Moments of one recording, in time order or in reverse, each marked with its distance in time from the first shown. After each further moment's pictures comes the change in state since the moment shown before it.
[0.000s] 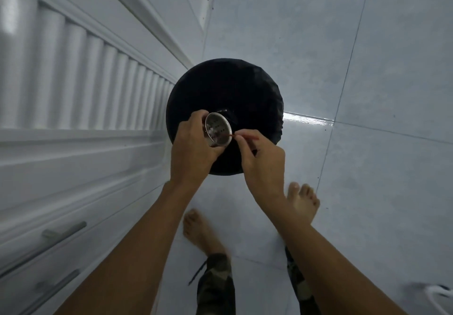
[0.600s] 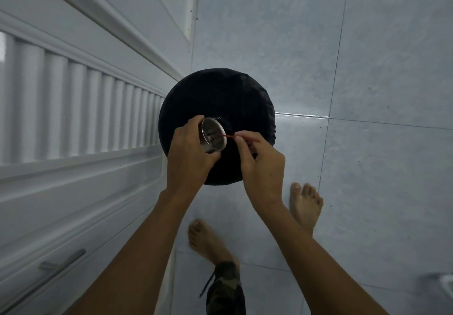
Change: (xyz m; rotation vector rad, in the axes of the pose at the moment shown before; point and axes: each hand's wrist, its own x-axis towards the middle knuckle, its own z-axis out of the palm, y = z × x) left_hand 0.016 0.007 0.001 0.003 -0.048 0.048; right_hand 0.005 0.004 0.002 0.055 0.144 0.080
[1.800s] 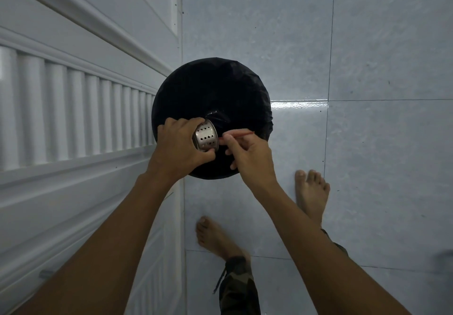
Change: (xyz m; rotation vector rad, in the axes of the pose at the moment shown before) left_hand 0.023 -0.033 -0.009 0.294 -0.198 0.274; right_hand -0.001 0.024 0.017 0.377 -0.170 0.324
